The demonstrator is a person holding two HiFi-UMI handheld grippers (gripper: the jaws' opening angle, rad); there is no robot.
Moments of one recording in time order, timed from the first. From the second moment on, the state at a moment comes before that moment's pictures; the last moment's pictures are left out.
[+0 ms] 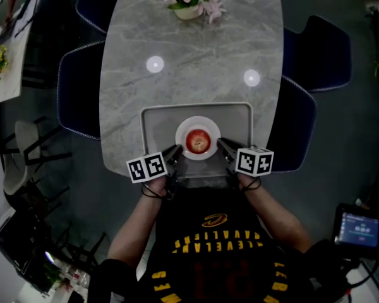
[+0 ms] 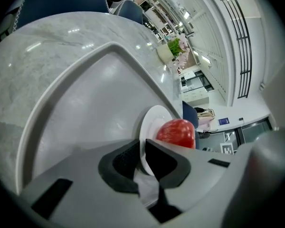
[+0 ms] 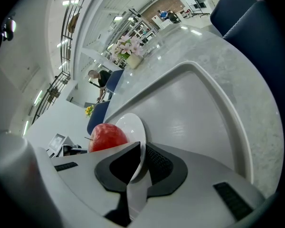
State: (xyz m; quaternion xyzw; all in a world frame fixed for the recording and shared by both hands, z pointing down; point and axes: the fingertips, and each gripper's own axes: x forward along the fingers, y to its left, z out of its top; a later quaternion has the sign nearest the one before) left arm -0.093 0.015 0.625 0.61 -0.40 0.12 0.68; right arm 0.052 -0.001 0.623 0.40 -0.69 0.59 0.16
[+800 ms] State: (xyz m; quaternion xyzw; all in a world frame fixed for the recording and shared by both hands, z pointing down) left arm -0.091 0.011 0.615 0.60 -0.39 0.11 0.69; right arm 0.053 -0.008 0.614 0.38 -0.68 0.61 0.15
